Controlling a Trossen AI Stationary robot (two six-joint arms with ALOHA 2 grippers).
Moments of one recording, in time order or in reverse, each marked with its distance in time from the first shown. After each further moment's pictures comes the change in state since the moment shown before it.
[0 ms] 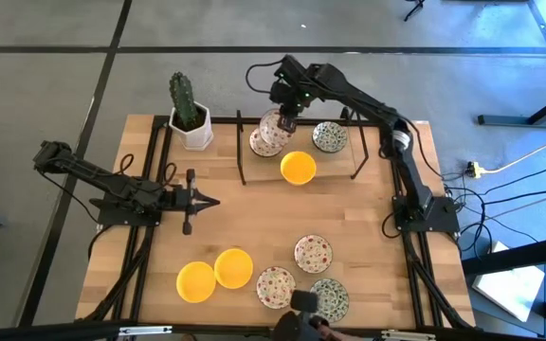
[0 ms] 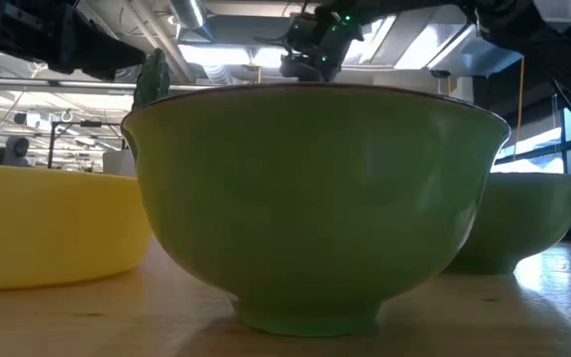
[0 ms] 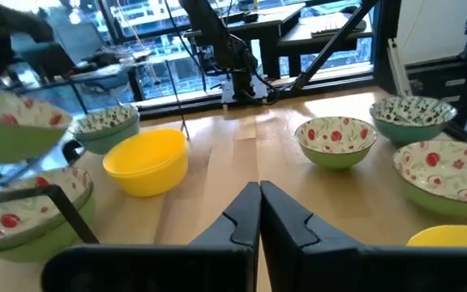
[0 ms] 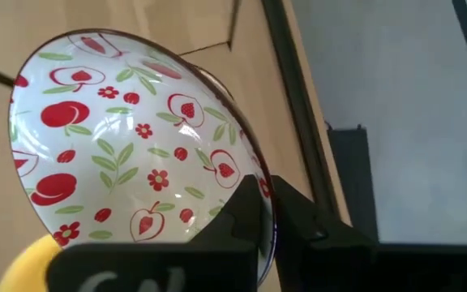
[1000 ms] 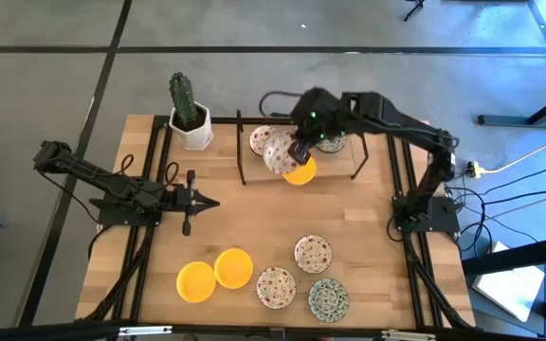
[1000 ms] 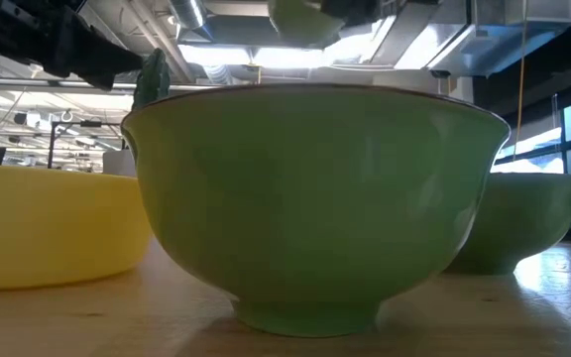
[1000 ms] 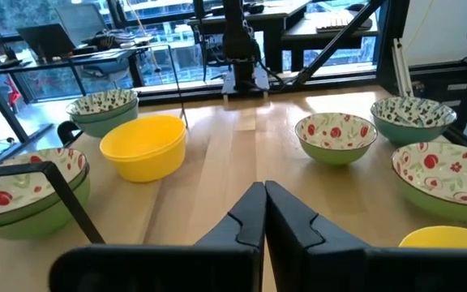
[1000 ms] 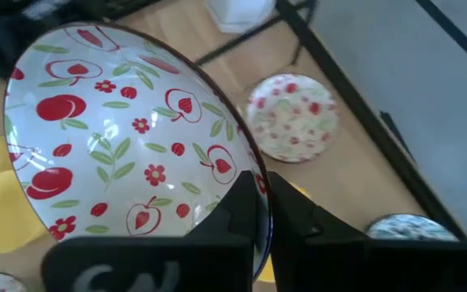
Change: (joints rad) left arm -0.001 0.000 0.000 -0.029 0.007 -0.084; right arm 0.360 -0.421 -0.216 -0.033 0.251 0.579
